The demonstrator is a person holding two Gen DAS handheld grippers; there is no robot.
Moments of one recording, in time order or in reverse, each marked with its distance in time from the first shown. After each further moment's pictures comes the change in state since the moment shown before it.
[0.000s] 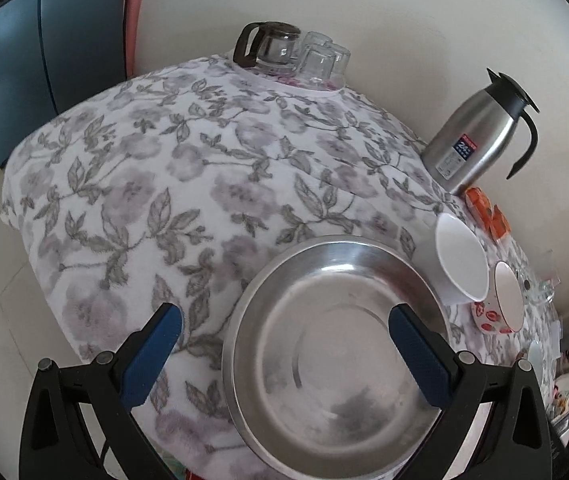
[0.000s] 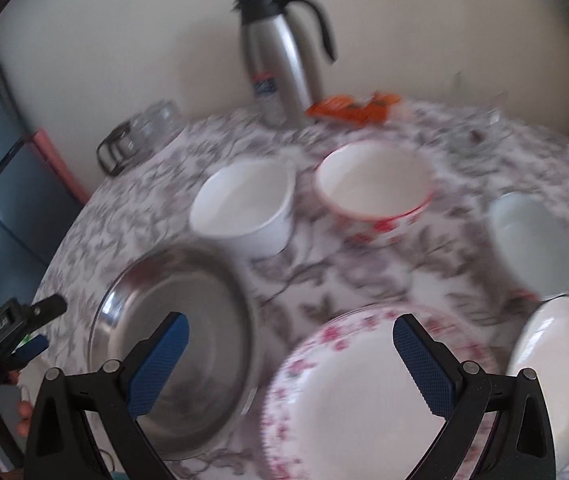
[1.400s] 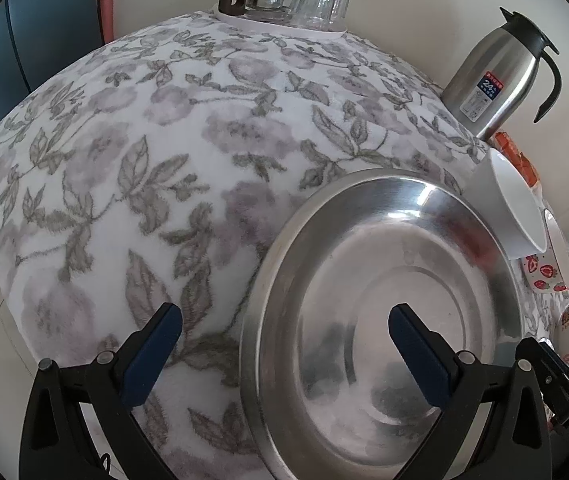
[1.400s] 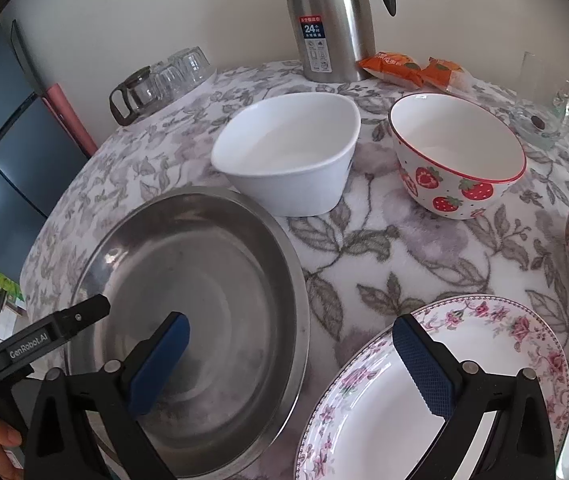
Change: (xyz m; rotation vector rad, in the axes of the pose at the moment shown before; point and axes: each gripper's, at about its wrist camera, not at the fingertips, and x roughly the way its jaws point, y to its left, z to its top) left arm 0.069 0.015 -0.019 0.101 0.114 0.036; right arm 0.061 0.026 -0.014 -0.093 0.098 0.044
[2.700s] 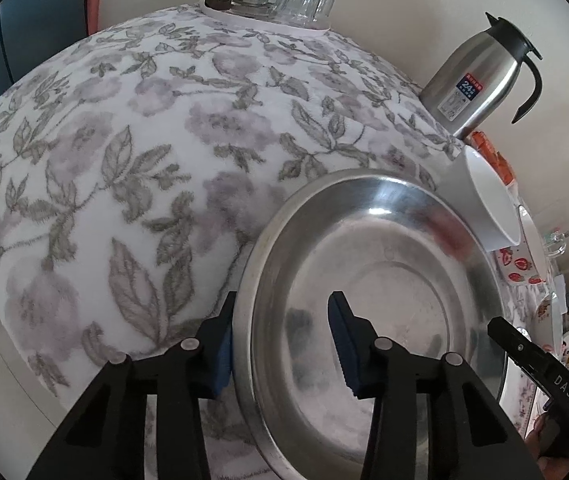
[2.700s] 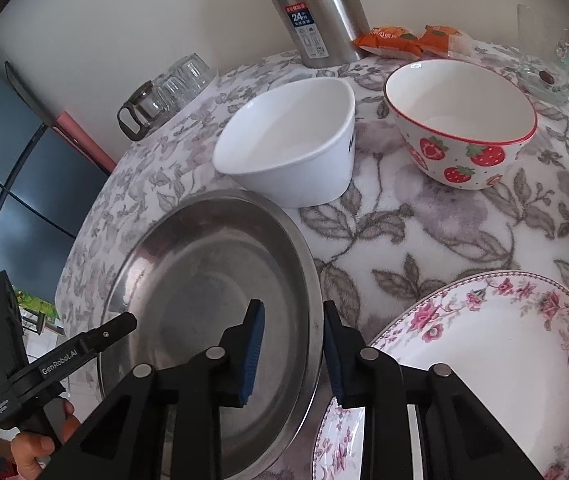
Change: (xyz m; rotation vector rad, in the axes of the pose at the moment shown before) left arm -0.008 0.001 -0.005 0.004 0.010 -0.101; right arm 0.001 -0.016 -0.001 0.112 0.038 0.148
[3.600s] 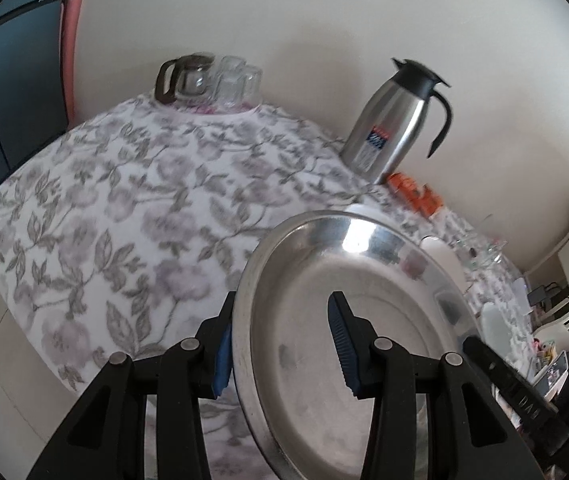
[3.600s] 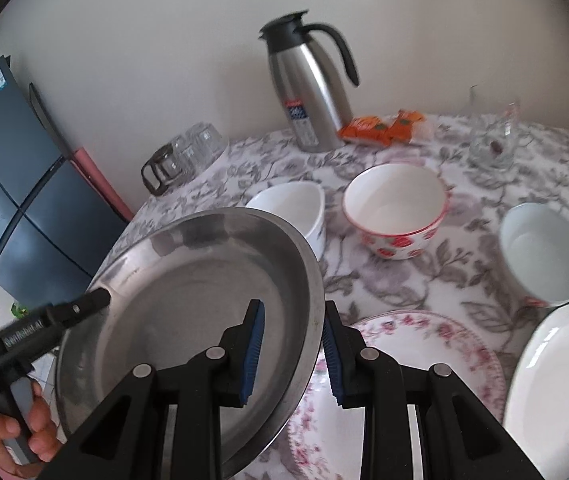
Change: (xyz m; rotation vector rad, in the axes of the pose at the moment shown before) left arm -0.107 -0.082 0.009 0.109 -0.185 -0.071; right arm -0.109 -0.008 0.000 -0.026 -0.214 -0.025
